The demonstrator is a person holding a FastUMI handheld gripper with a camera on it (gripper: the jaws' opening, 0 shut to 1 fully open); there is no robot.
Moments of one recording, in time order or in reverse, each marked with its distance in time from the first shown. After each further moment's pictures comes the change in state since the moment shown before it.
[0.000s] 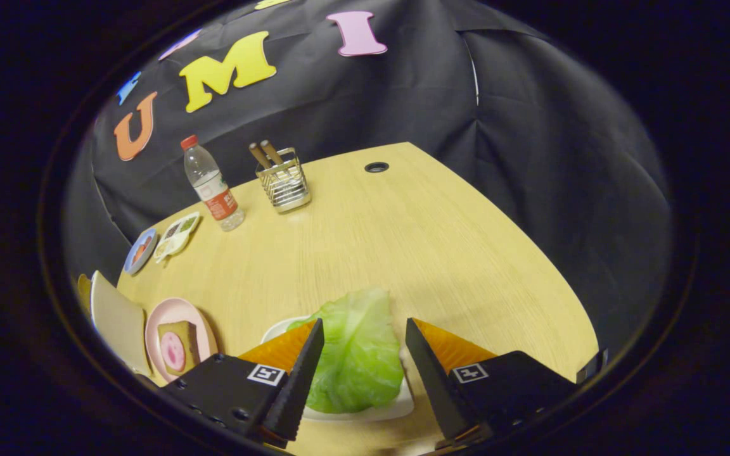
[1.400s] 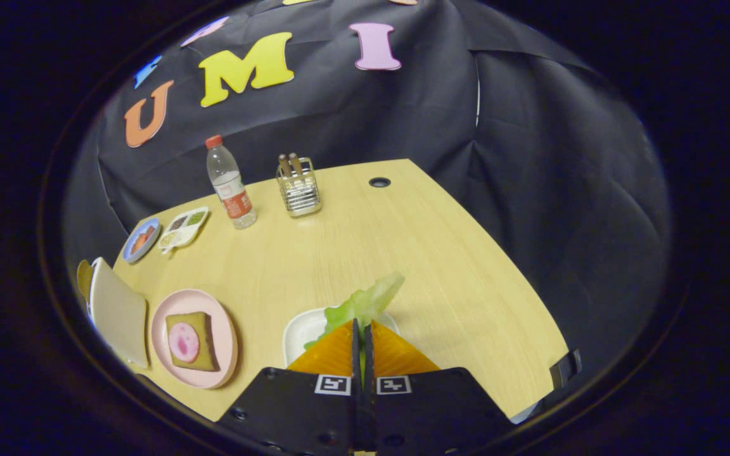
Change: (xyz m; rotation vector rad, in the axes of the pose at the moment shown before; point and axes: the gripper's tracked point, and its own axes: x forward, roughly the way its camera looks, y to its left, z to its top) arm -0.071 0.020 0.009 -0.059 -0.072 -0.071
